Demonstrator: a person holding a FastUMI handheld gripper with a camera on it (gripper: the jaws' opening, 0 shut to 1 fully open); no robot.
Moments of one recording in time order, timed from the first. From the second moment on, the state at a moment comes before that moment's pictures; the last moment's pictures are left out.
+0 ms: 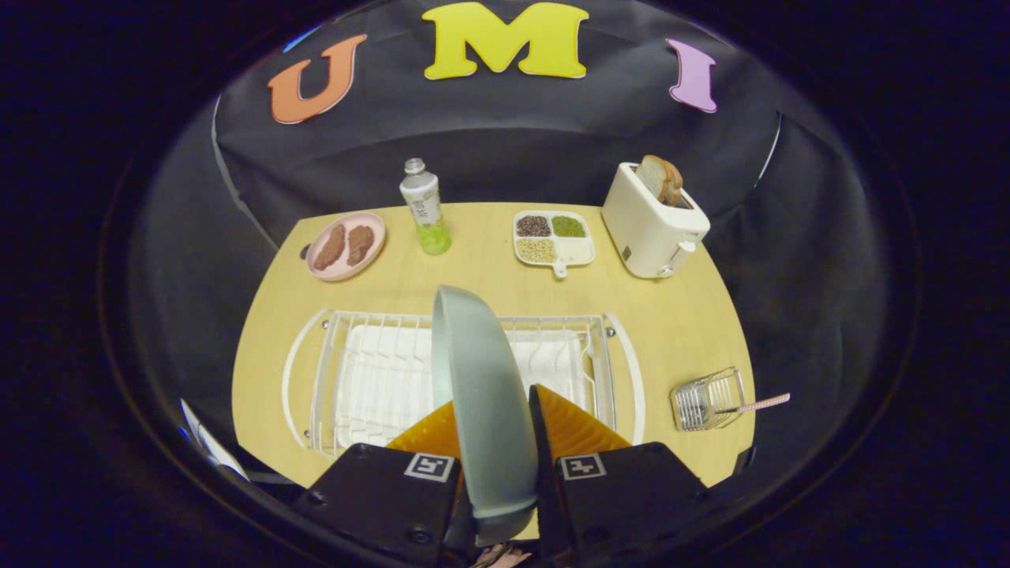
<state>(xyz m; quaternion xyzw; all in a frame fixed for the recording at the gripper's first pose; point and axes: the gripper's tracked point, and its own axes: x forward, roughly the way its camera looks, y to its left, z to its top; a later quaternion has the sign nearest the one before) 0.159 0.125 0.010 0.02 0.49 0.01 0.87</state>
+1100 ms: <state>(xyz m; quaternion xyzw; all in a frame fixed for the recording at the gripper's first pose) -0.007 0.044 -0.192 0.37 0.55 0.10 0.75</state>
